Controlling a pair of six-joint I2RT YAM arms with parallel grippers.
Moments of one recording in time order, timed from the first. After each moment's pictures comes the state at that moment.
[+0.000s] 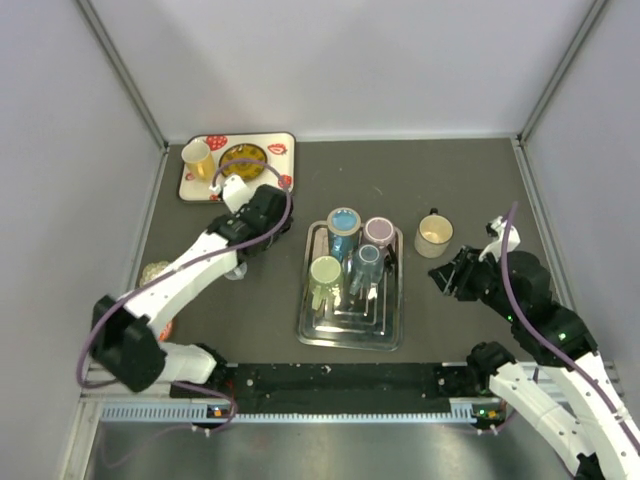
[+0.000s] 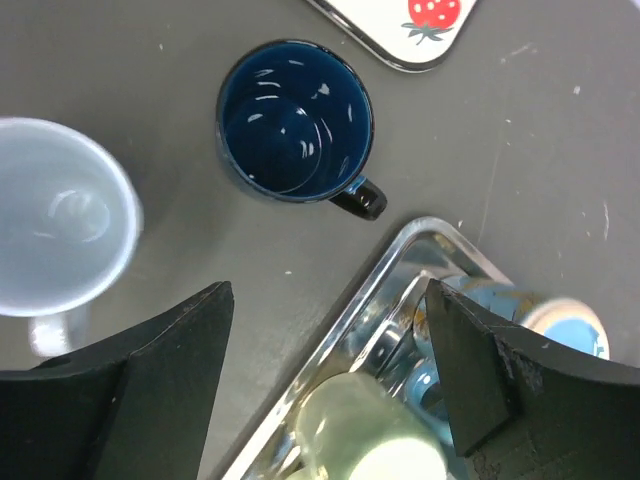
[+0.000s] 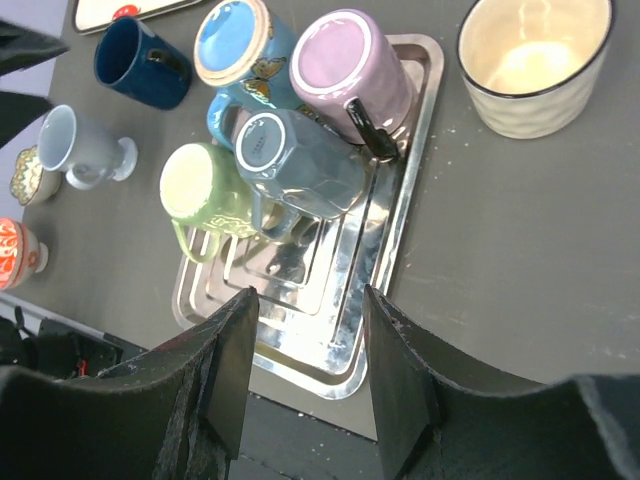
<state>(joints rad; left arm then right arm) -0.60 1.26 1.07 -0.61 -0.62 -1.02 0.48 0.45 0.79 -0.80 0.01 0.56</state>
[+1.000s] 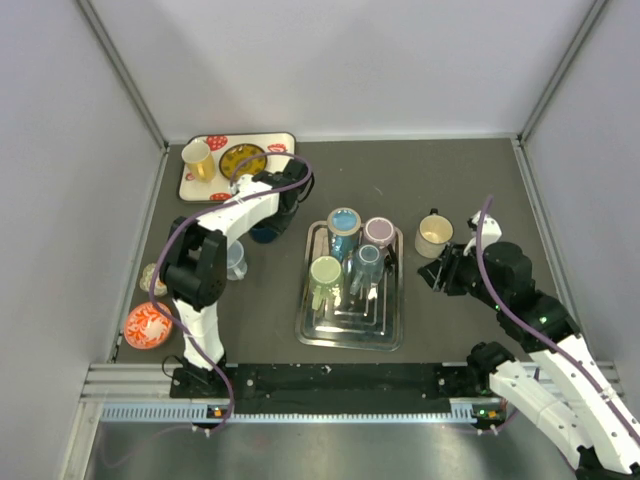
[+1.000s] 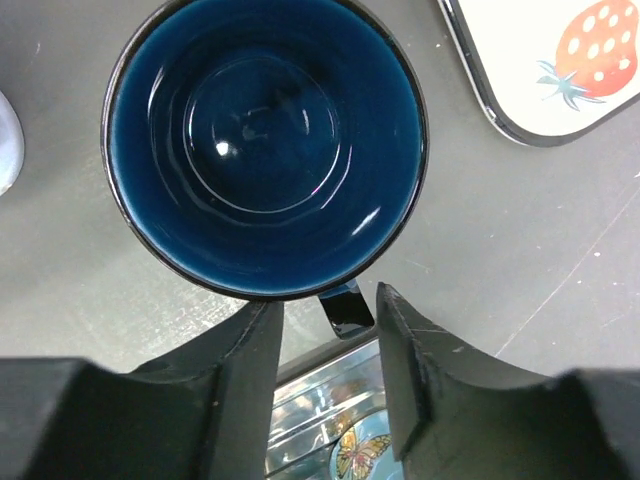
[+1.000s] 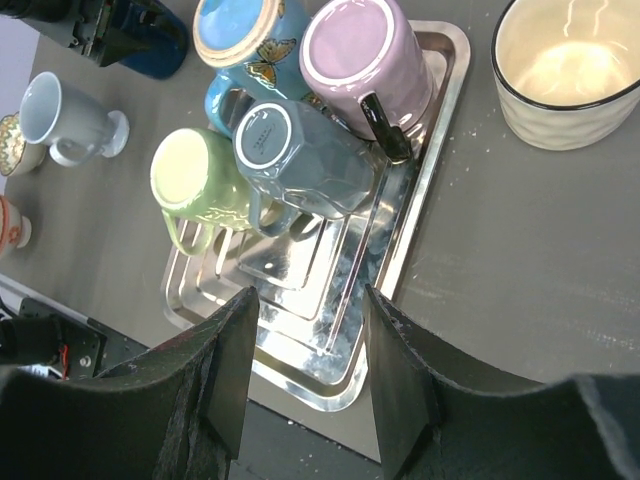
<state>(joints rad) -0.47 1.92 1.52 -0.89 -0.54 -1.54 0.48 0.55 0.74 -0.68 -0.06 0.51</state>
